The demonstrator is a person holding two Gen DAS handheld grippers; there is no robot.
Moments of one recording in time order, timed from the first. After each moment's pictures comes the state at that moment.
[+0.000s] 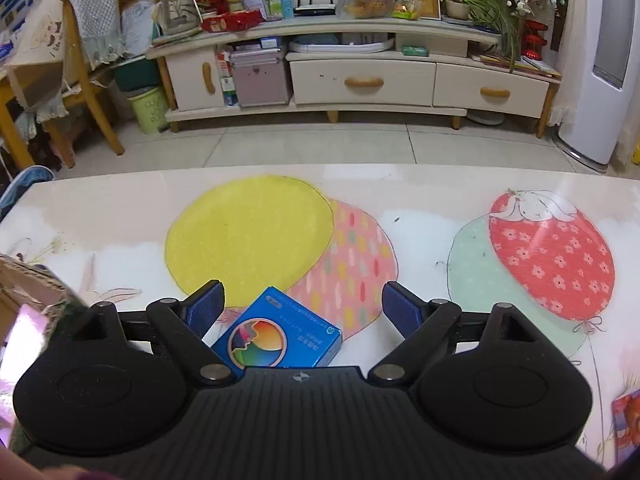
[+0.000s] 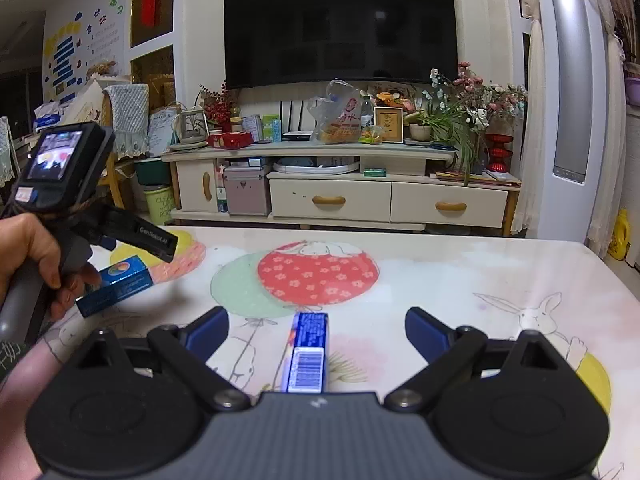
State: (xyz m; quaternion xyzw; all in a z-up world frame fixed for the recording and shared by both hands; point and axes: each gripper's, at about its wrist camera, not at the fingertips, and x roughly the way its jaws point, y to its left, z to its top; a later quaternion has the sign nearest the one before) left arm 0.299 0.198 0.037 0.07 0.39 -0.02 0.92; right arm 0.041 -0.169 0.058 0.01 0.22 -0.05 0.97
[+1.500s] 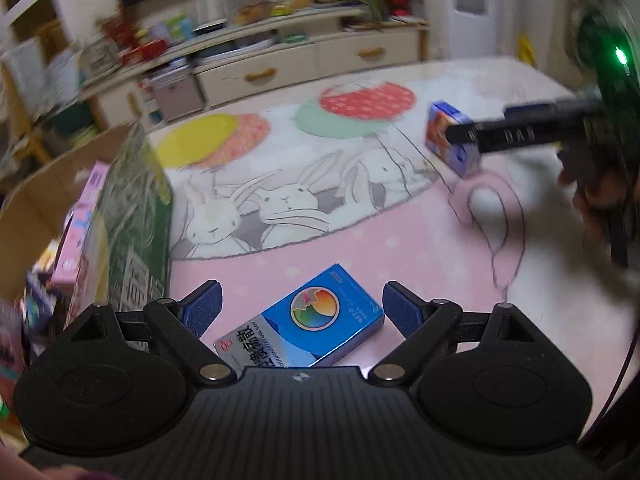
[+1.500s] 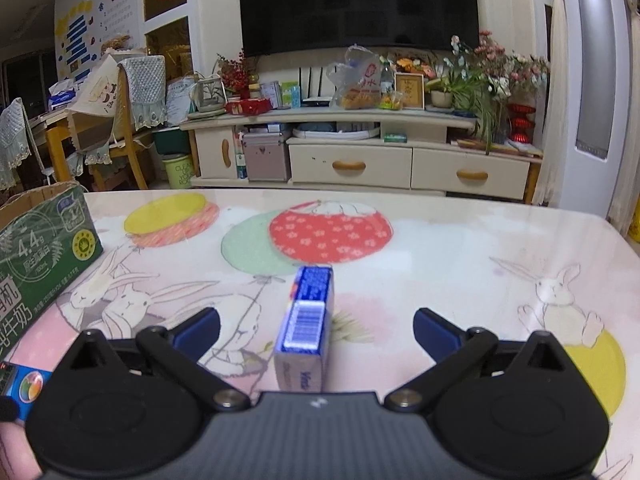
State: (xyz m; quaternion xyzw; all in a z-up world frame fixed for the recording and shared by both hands) left arm 0.048 0.204 0.050 0.18 0.37 -0.17 0.89; right arm 0.037 -0.184 0.044 0.03 0.28 -0.01 0.96
